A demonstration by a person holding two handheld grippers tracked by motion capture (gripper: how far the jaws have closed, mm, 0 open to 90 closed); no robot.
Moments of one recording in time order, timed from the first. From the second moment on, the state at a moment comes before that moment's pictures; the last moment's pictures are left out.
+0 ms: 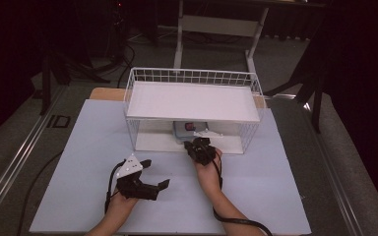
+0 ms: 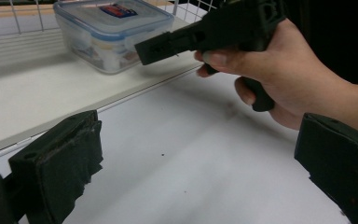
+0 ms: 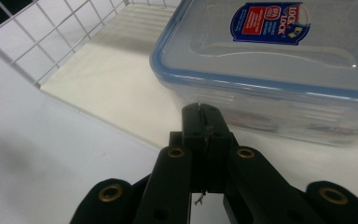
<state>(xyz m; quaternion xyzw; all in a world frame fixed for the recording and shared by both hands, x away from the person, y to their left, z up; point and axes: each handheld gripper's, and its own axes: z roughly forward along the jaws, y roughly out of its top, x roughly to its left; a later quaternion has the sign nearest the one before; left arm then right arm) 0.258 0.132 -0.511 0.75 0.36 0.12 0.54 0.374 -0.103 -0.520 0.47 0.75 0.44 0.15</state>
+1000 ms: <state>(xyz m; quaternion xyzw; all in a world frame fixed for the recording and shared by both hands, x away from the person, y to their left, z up) 0.254 0.128 -0.509 0.75 0.36 0.12 0.54 0.389 -0.114 -0.517 0.48 0.75 0.42 0.18</state>
